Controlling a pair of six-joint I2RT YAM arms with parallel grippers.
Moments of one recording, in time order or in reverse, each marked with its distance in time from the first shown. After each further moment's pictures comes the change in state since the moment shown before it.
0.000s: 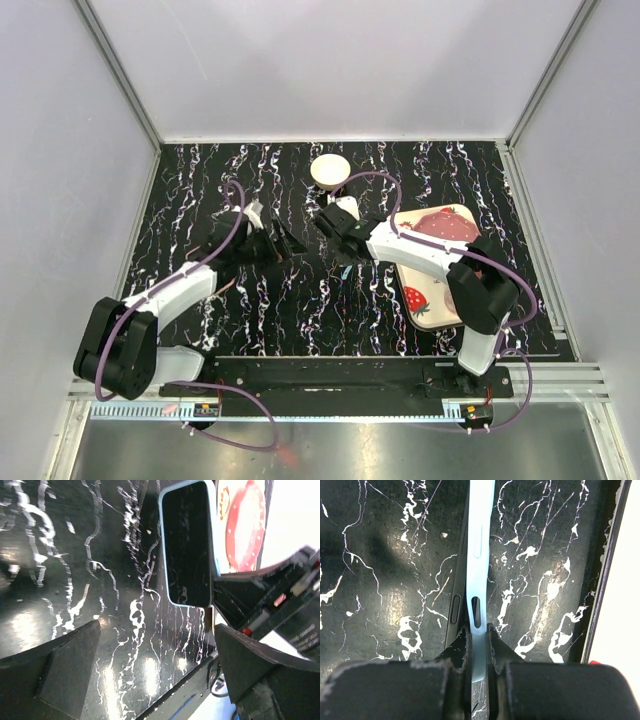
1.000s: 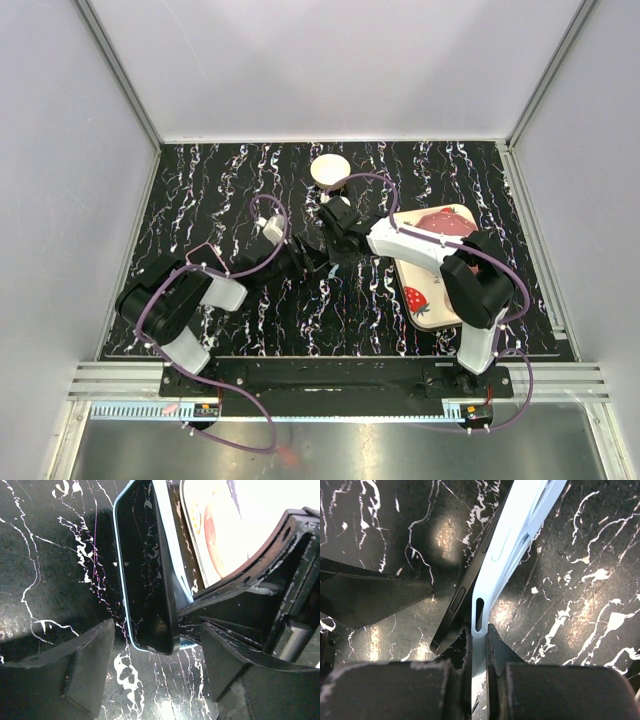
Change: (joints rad) left arm -0.231 0.333 -0.261 0.971 -0.187 -0.068; right arm -0.041 0.051 0.003 0.128 -0.272 -0.053
